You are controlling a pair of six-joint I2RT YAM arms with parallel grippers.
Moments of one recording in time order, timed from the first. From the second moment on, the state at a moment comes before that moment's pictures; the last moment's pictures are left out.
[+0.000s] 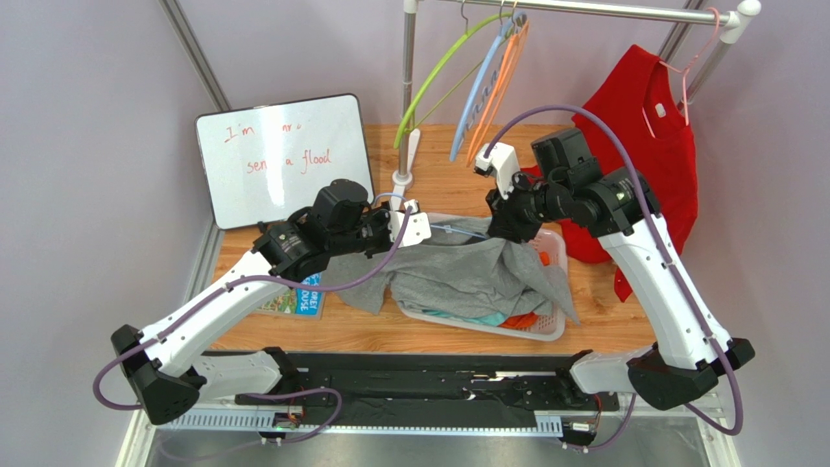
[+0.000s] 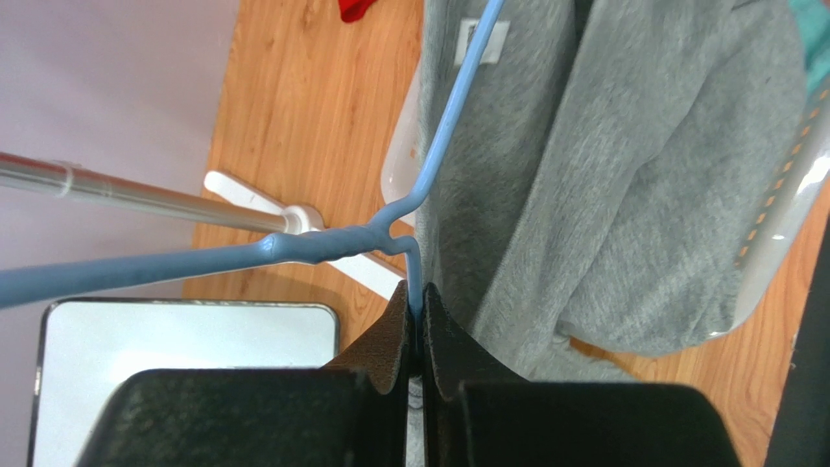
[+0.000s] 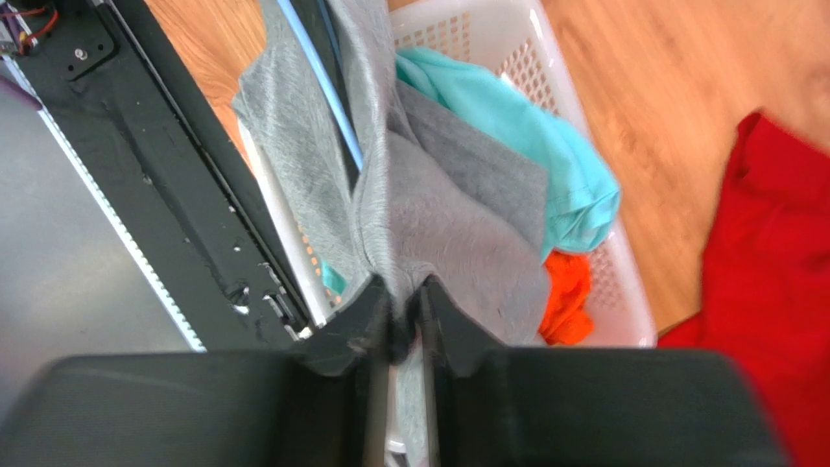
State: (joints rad) left arm -0.80 1.15 1.19 -0.57 0.17 0.69; right arm 0.53 1.32 1.74 -1.30 -0.34 -0.33
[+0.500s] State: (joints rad) left arm -0.86 1.16 1.38 -0.74 0.13 0.71; right arm 0.55 1.31 1.97 -1.31 -0.40 -0.49
